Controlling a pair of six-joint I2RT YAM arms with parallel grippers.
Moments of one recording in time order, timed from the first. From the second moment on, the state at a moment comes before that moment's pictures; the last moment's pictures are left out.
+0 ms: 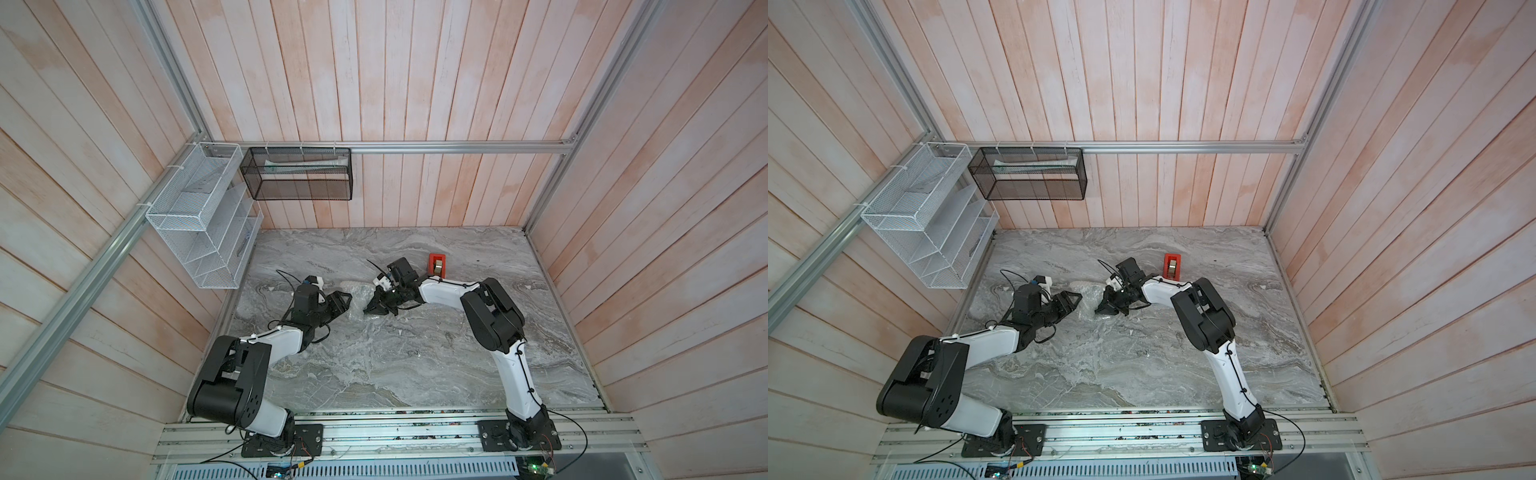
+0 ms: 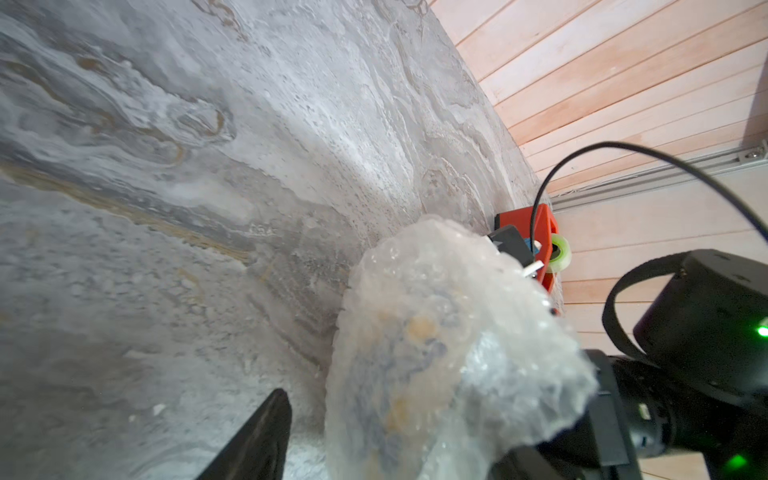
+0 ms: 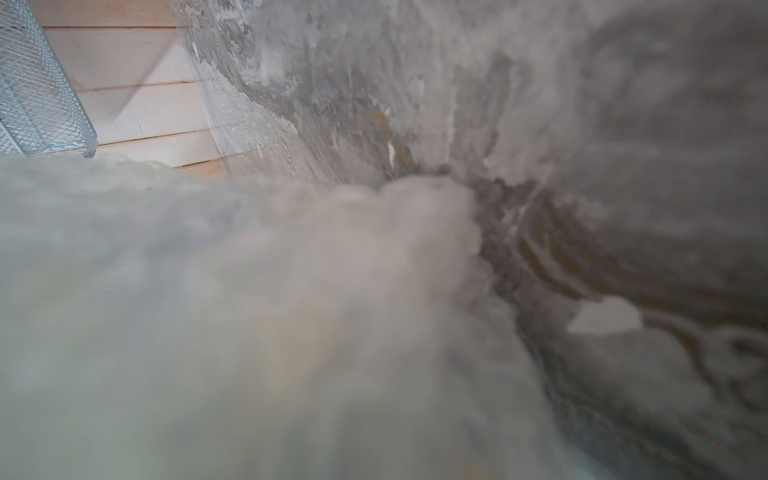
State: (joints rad) left arm -0.20 1.49 0.56 0.36 0.34 -0.78; right arm 0.67 2.26 1.56 -0.25 -0.78 0.90
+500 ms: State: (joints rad) left arm -0.17 1.40 0.56 0.32 0.35 -0.68; right arm 0.67 2.30 1.66 -0.35 -0.75 0.87
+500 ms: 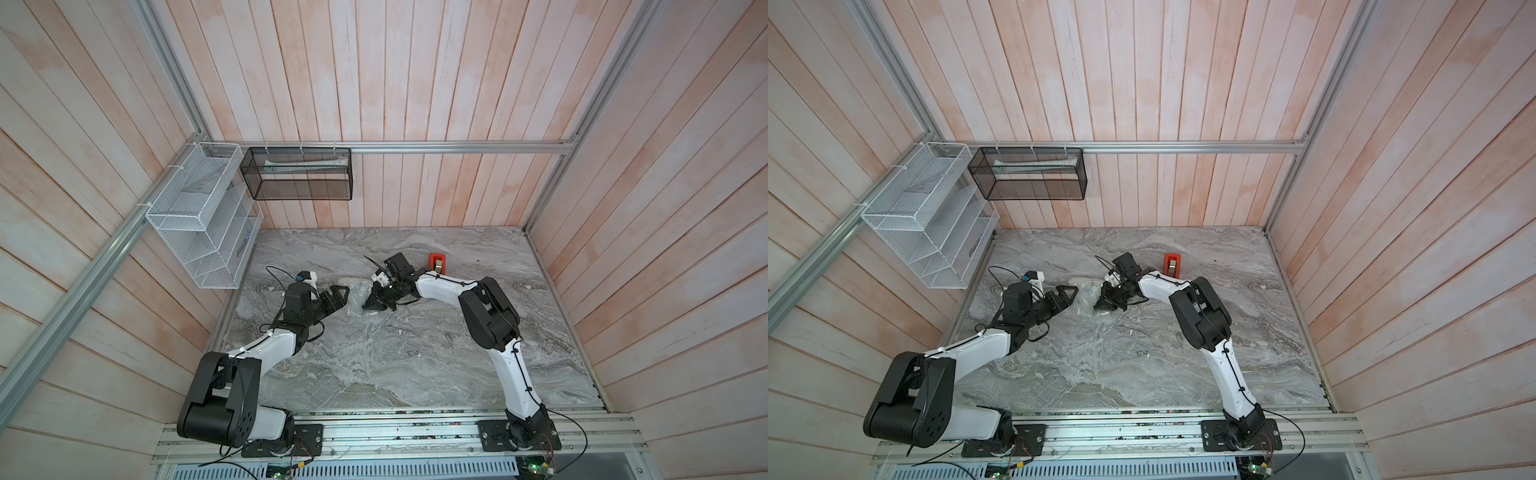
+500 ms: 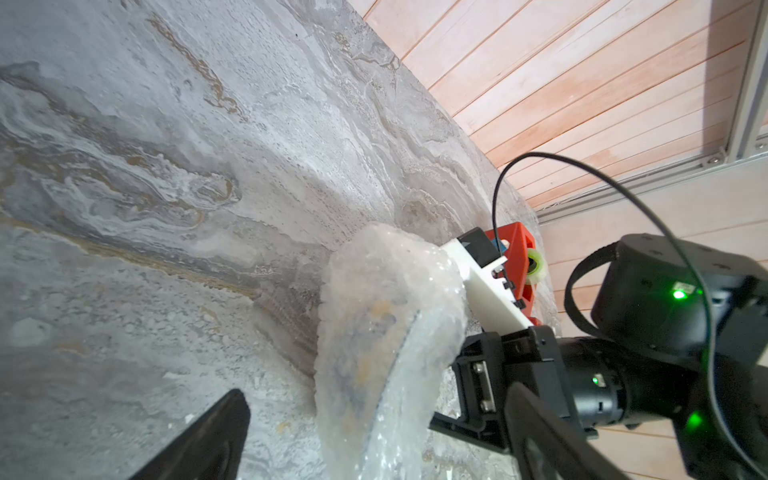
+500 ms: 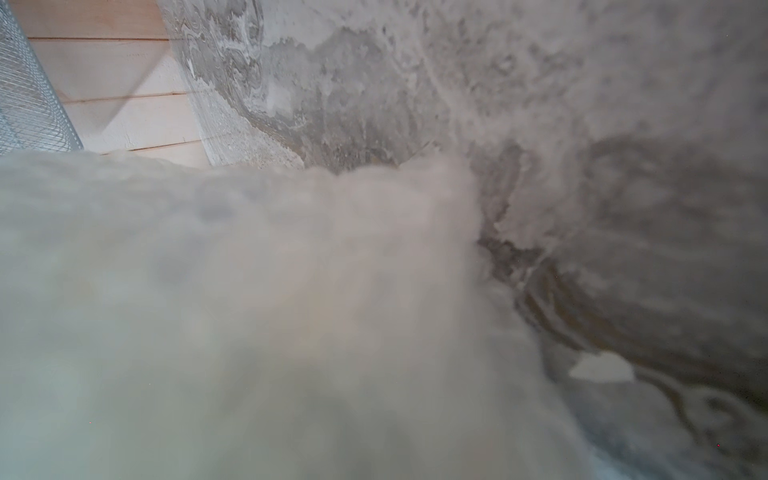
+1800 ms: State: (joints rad) left arm -0.26 1.64 0.62 0.37 0.48 -0.57; right arm 0.67 2.31 1.71 -0.39 -0.74 0.86
